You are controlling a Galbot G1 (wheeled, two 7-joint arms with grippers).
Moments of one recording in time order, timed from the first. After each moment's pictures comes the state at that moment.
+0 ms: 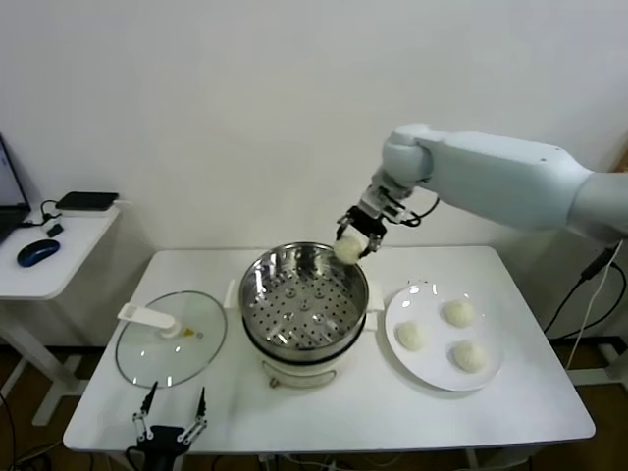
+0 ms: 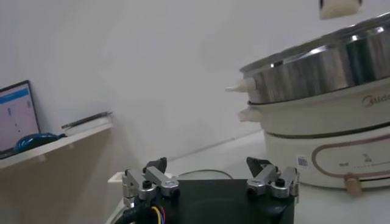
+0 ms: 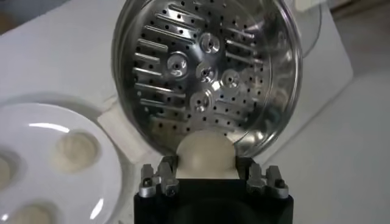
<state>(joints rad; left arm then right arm) 1.74 -1.58 -0.73 -1.83 0.22 -0.42 0.04 0.73 1.25 -1.47 1.05 0.21 0.44 -1.02</state>
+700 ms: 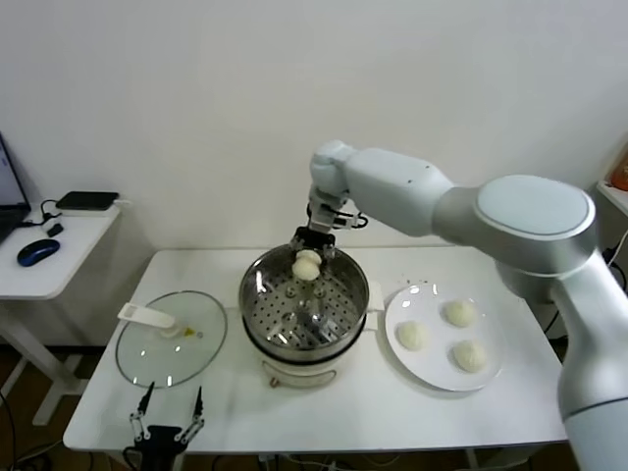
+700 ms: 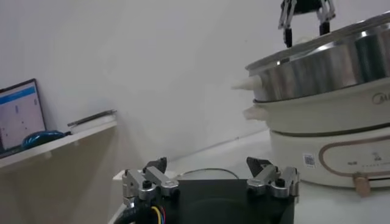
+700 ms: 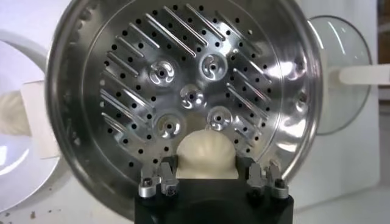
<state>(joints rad) 1.73 -1.59 -0.74 -1.82 0.22 -0.42 0.03 0.54 1.54 -1.42 0.66 0.05 0.79 -1.05</state>
